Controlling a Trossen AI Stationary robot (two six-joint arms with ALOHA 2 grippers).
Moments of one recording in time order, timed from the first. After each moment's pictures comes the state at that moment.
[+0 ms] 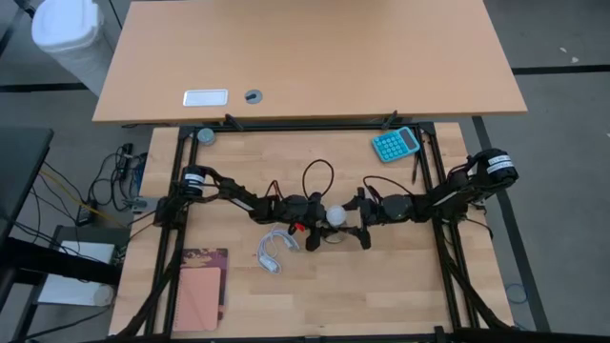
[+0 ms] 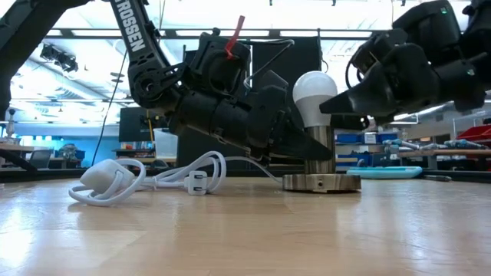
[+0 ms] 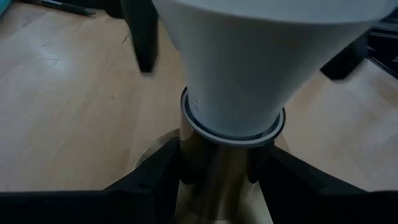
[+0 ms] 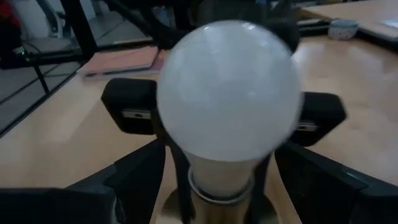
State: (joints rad) left arm -0.03 2.15 0.98 0.82 0.09 -0.14; right arm 0.16 1.55 0.26 1.08 0.14 0.13
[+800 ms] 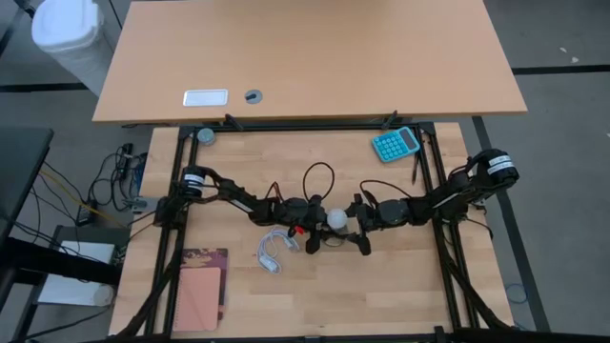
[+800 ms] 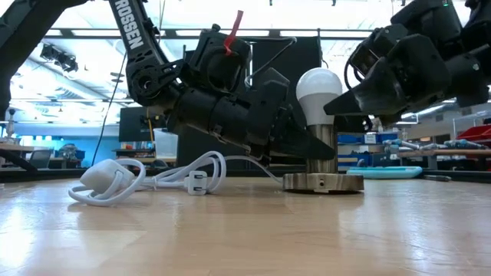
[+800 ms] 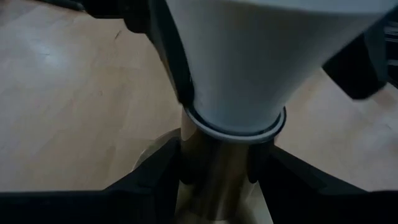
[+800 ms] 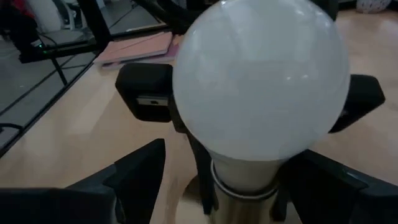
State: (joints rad) left arm -0.03 2.15 0.98 0.80 0.06 -0.16; right arm 0.22 1.54 0.29 0.97 0.13 0.22
